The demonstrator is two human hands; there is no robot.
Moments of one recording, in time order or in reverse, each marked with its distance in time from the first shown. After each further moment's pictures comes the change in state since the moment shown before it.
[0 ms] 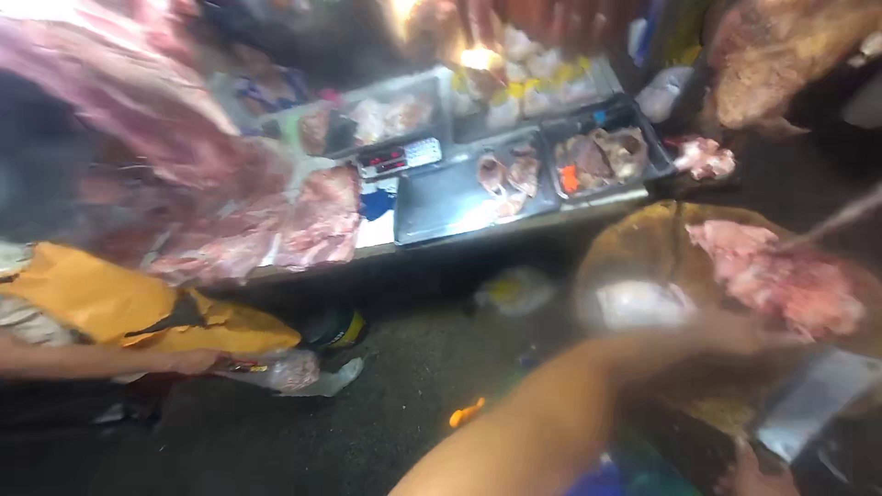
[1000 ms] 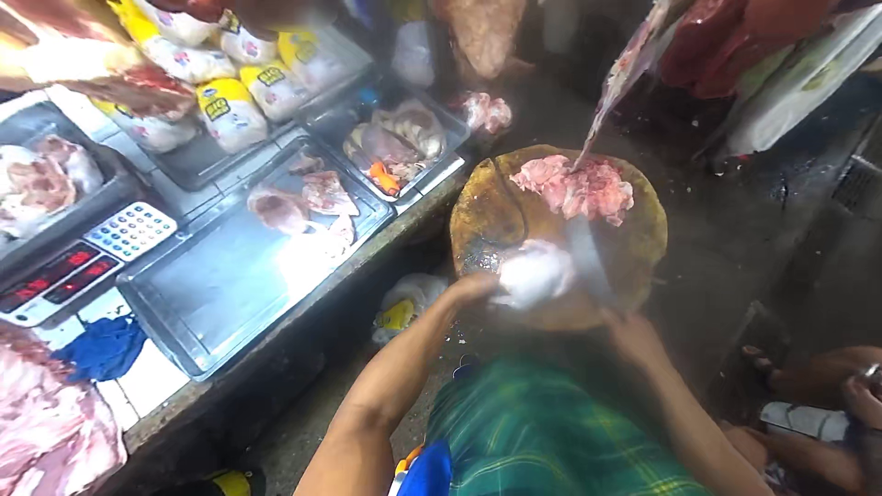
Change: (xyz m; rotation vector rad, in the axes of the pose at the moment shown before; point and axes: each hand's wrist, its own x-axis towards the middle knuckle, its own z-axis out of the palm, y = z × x) left_hand -0.102 -0.173 -0.104 -0.370 -0.354 -0.338; right_hand -0.006 -0.067 0.031 -0.270 -0.066 0.033
